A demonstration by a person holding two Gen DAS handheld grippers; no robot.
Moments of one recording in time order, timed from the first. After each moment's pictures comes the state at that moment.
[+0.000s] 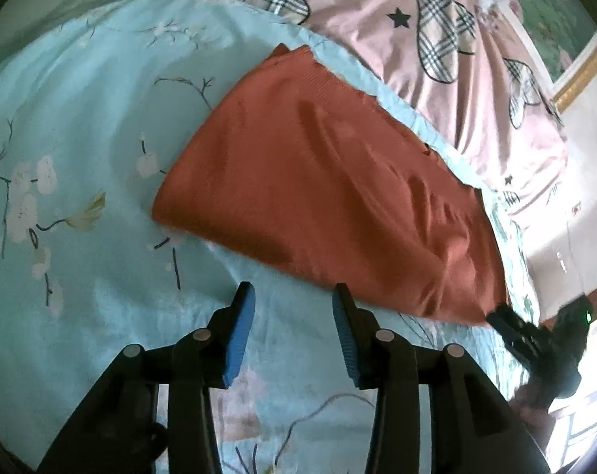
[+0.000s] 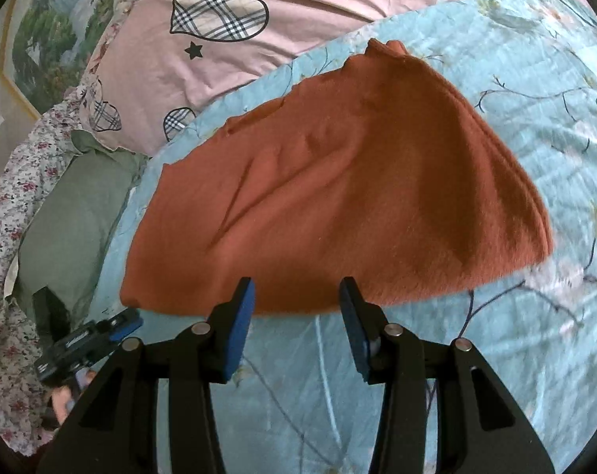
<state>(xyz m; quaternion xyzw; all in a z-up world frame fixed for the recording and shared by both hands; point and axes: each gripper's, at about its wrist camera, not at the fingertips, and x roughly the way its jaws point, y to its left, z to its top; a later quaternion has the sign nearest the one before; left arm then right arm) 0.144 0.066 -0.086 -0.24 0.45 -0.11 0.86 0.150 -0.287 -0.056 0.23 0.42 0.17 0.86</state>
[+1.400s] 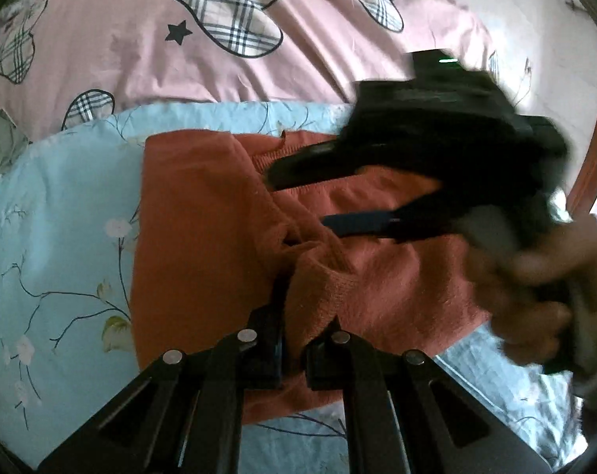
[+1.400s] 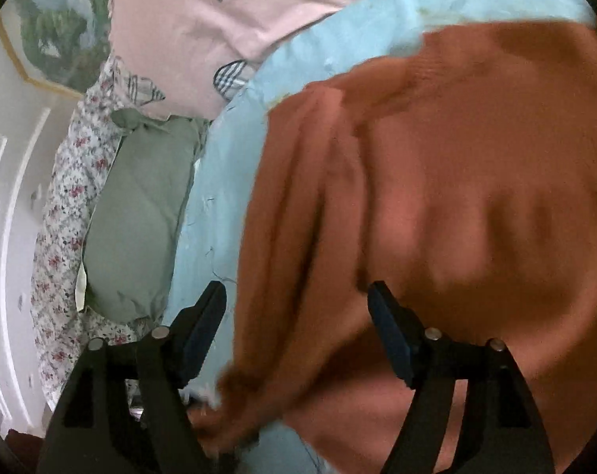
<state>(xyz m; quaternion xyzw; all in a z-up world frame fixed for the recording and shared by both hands) 0.183 -0.125 -0.047 0.01 0.35 -0.21 0.91 0.339 -0.194 -0.059 0.27 0.51 0.36 0.73</state>
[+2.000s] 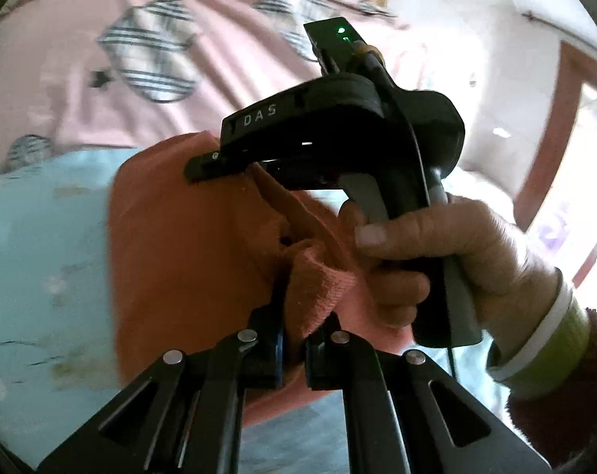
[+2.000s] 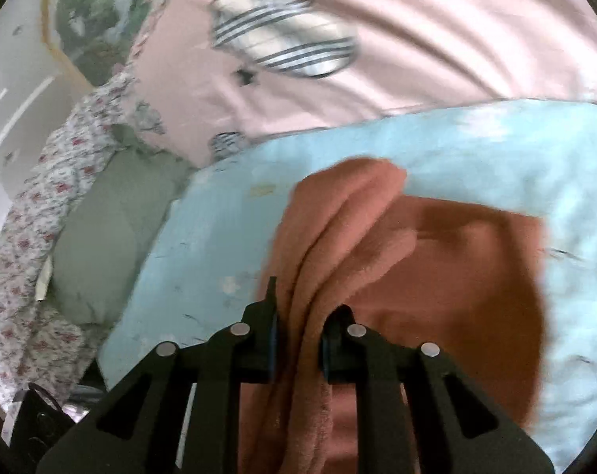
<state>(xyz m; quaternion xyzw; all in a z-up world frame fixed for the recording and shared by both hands) 0.167 -0.195 0.007 -0.01 0.32 -0.33 0.89 0.325 -0.309 0.005 0.19 0.43 0.28 0.84</state>
